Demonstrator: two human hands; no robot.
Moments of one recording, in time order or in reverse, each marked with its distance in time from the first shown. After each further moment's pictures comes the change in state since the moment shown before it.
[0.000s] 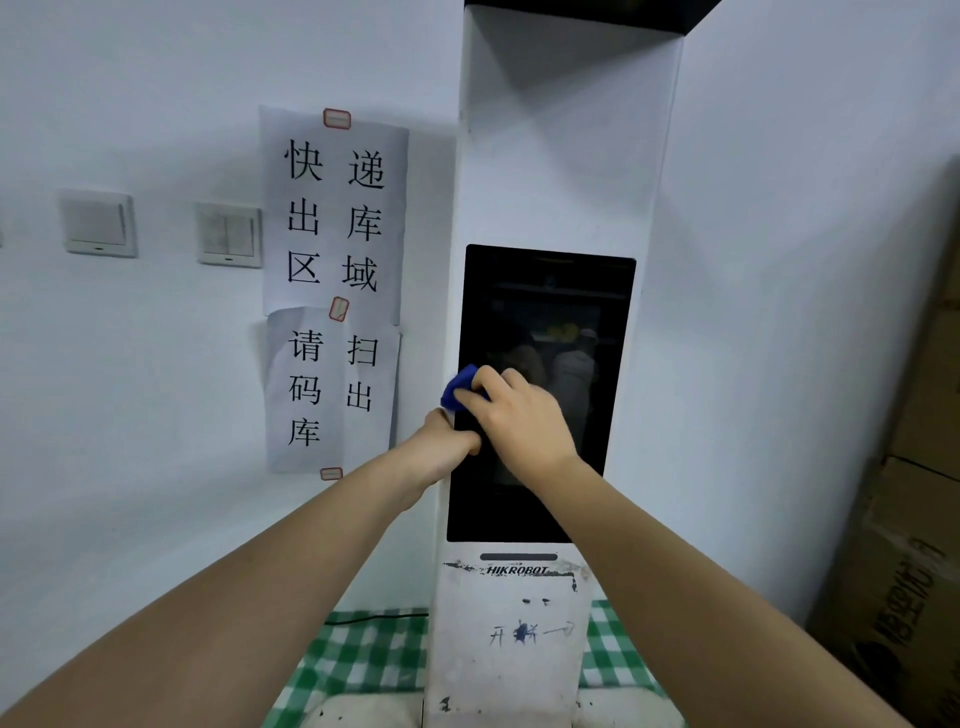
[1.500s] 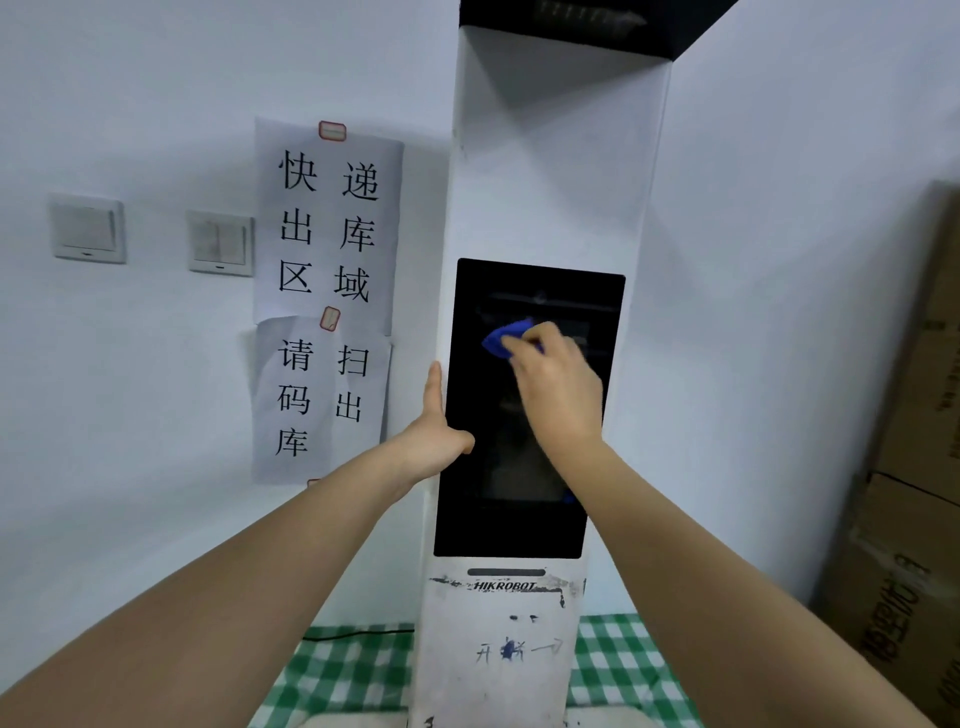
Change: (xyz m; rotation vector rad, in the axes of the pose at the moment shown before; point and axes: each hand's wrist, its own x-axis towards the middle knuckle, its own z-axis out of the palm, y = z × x) left_hand -0.012 0.025 -0.006 0.086 -0.047 0.106; right_hand 0.018 0.043 -0.015 0.070 0.166 0.366
